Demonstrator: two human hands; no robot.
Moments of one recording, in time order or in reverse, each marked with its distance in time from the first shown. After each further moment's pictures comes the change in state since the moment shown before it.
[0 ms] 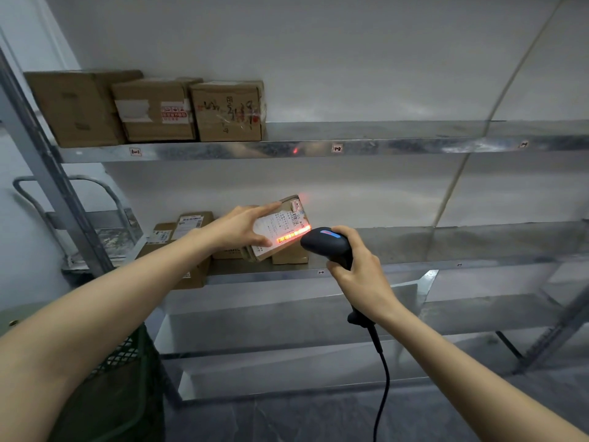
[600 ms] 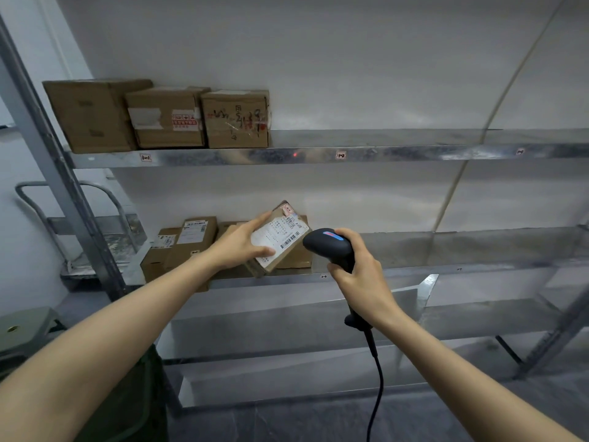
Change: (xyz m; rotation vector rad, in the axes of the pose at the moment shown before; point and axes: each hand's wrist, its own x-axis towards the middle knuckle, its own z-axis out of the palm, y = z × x) left_hand -0.030 -0.011 0.011 -0.194 0.074 -0.137; right_hand -0.008 -0.016 0.010 -0.006 0.063 -0.005
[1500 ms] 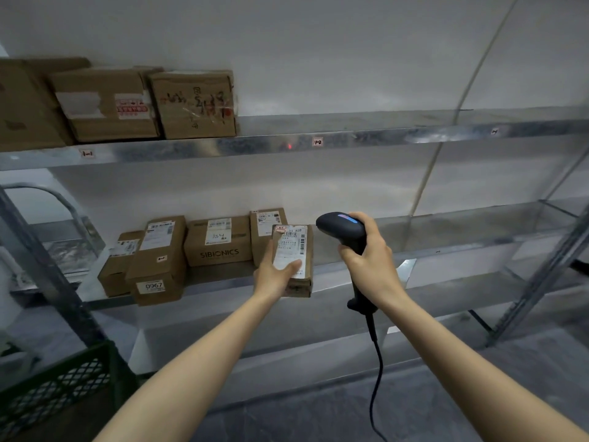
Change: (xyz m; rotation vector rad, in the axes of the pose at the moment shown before) left_hand 0.020 0.042 0.142 -0.725 0.139 -0.350; right_hand 0.028 0.034 -0.016 -0.014 0.186 0.126
